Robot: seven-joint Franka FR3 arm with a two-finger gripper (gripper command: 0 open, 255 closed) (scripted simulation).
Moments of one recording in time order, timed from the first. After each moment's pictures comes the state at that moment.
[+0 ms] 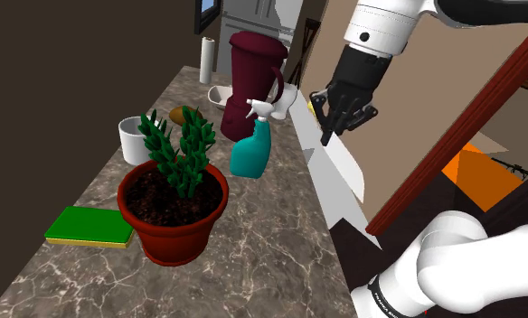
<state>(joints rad) 0.06 -0.67 0.24 -2.15 0.17 1.48 0.96</state>
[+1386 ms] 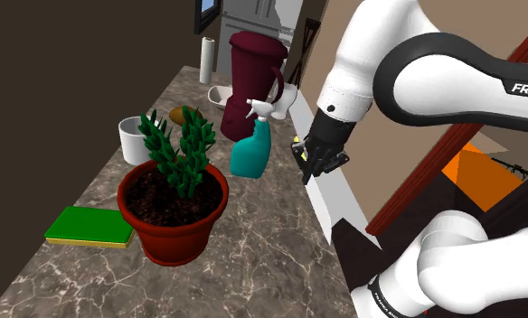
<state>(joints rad) 0.08 -0.72 0.27 -2.46 0.20 1.74 0.94</state>
